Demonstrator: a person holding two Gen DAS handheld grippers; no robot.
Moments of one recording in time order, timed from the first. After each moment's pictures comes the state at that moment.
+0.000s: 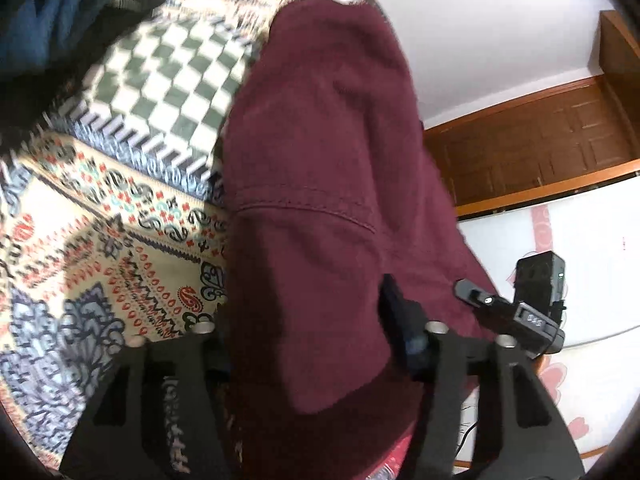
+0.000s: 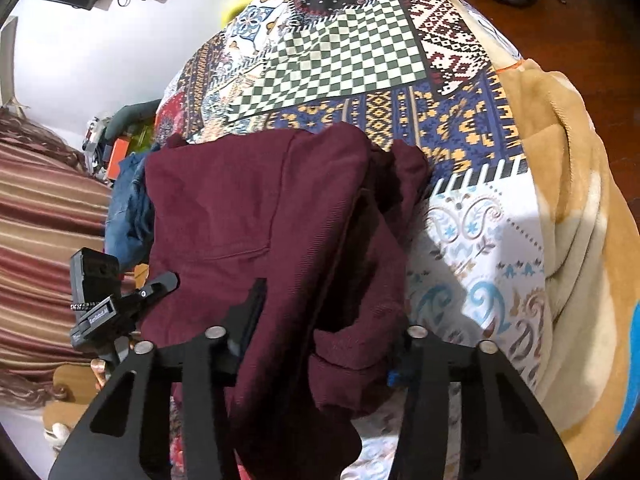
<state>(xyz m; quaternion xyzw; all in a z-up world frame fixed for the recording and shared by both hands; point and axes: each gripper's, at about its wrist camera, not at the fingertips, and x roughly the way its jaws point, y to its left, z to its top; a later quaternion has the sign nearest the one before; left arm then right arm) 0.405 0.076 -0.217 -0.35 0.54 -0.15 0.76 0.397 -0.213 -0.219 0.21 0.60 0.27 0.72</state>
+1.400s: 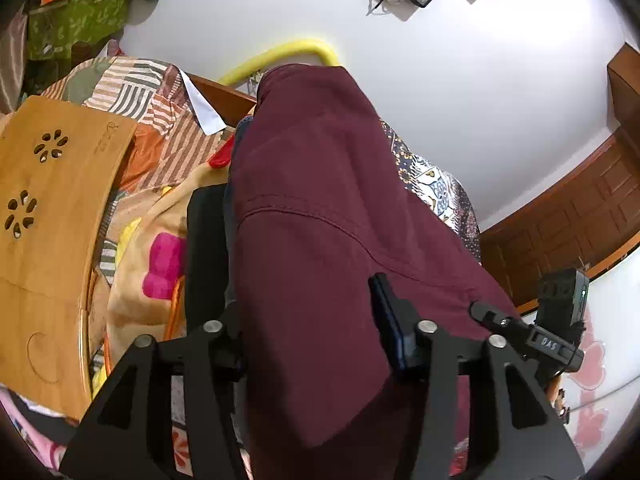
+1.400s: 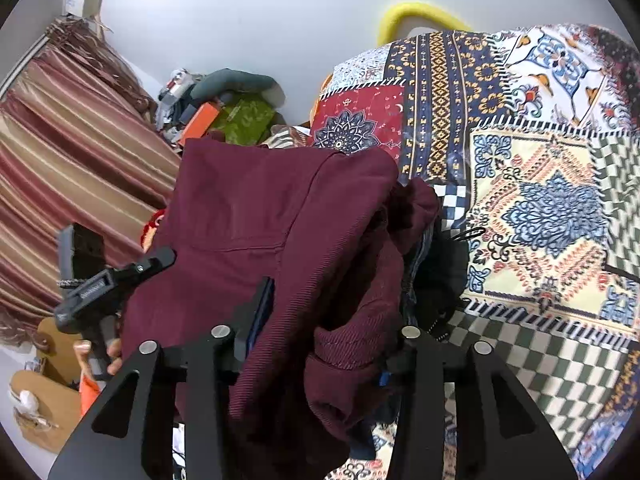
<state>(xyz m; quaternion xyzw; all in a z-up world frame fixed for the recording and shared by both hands) 0.419 0.442 -0.115 -0.29 0.42 -0.01 0.86 0.487 0.144 -0.176 0.14 0.50 0.42 0.75</state>
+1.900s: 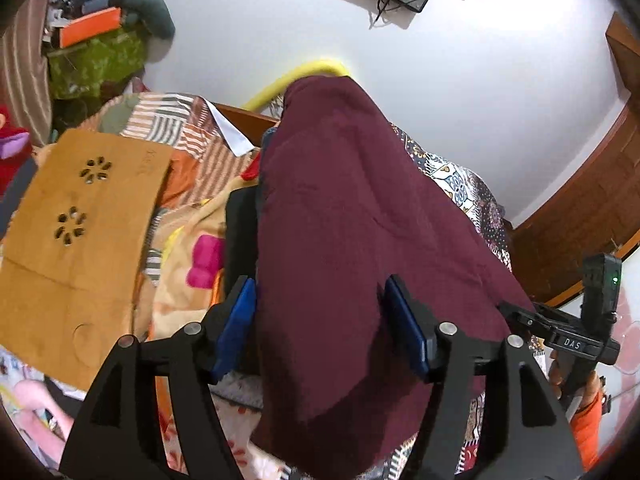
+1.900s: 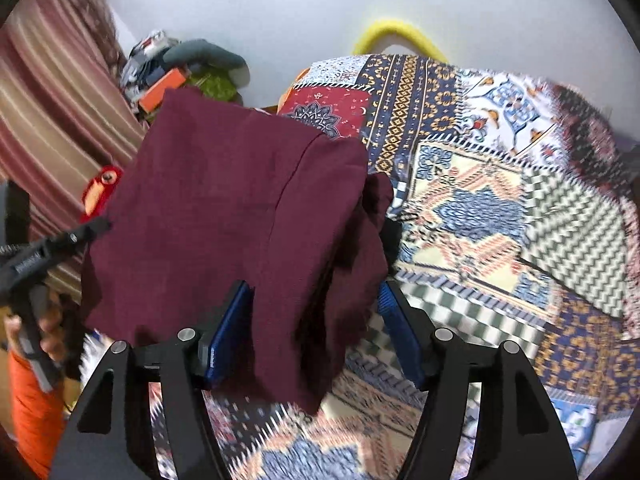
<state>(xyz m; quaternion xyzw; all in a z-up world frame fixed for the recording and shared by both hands) 0.367 0.413 -0.085 -0.22 0.41 0.05 0.88 0.433 0.136 -0.142 -0.02 0.49 0.34 0.80</state>
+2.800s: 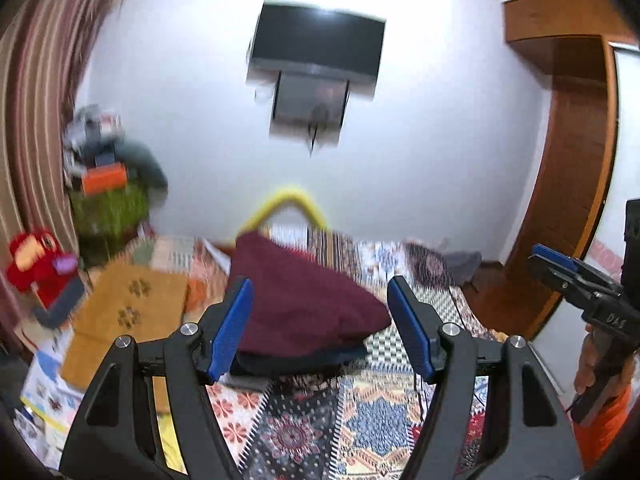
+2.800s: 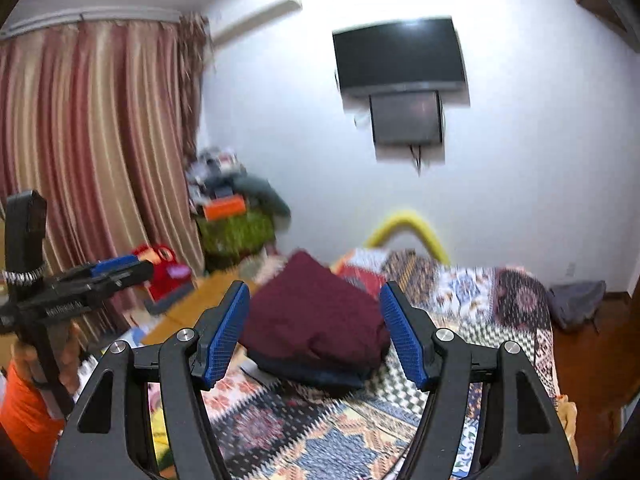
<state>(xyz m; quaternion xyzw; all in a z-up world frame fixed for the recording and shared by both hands) 0.145 0.245 0.107 -0.07 0.18 0.07 0.98 0.214 0.043 0.050 -0.01 0.16 0.38 0.91</state>
